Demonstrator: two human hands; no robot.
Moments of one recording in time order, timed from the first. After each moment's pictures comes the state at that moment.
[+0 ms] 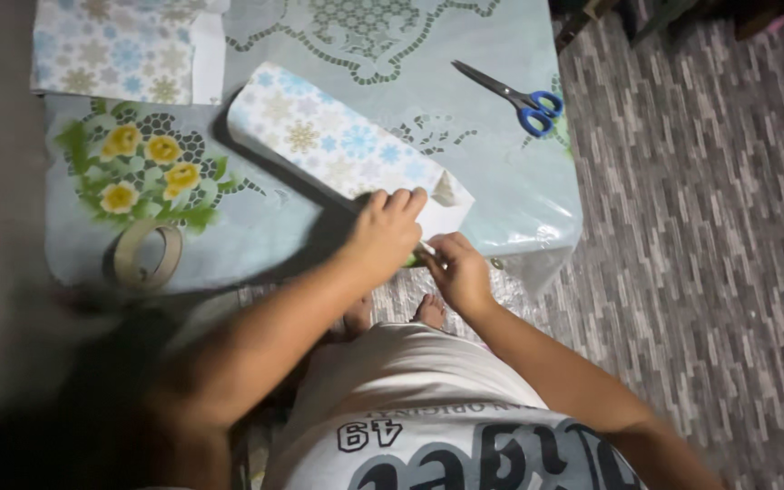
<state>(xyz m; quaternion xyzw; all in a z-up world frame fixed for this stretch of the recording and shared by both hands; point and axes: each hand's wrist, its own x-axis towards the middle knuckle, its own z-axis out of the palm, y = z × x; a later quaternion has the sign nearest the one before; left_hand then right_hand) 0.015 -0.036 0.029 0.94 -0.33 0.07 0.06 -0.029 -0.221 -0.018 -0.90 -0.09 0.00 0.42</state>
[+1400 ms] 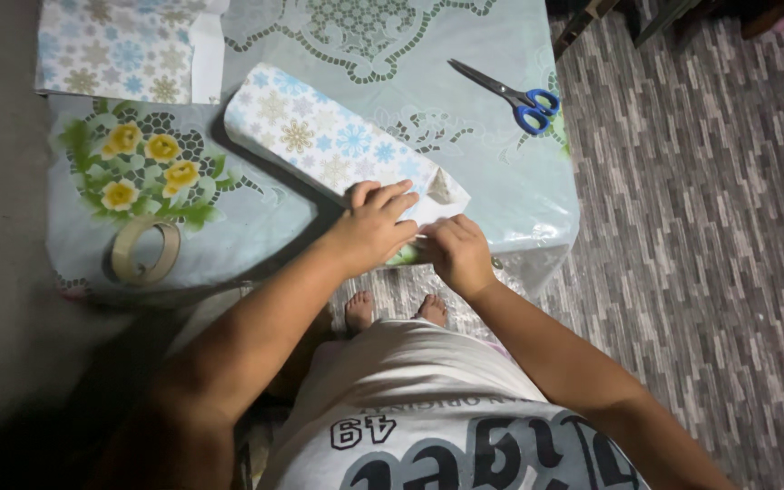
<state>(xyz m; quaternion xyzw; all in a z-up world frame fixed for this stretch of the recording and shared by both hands) 0.019 -0.008 0.010 0.89 -0.39 0.09 0.22 -0.003 -0.234 -0.006 -0.89 -0.30 -0.14 0.32</state>
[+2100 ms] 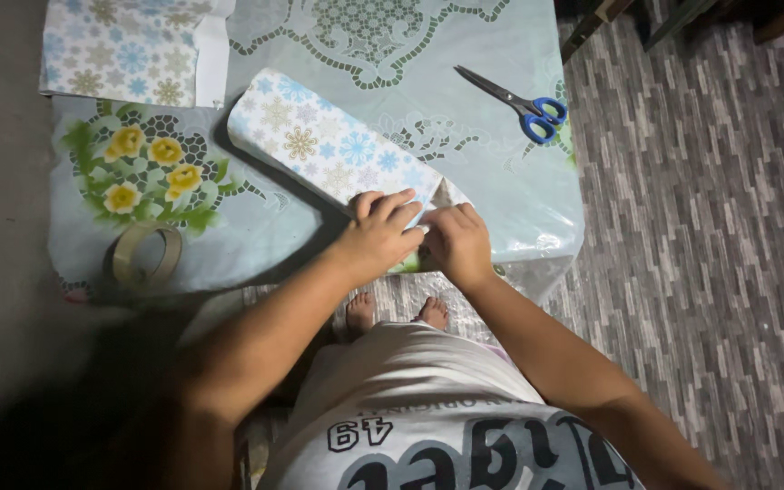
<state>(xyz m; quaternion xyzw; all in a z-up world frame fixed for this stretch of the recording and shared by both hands) 0.017 -0.016 -0.007 0.89 -0.38 0.15 0.19 0.026 -0.227 -0.001 -0.89 -0.28 -0.14 0.34</state>
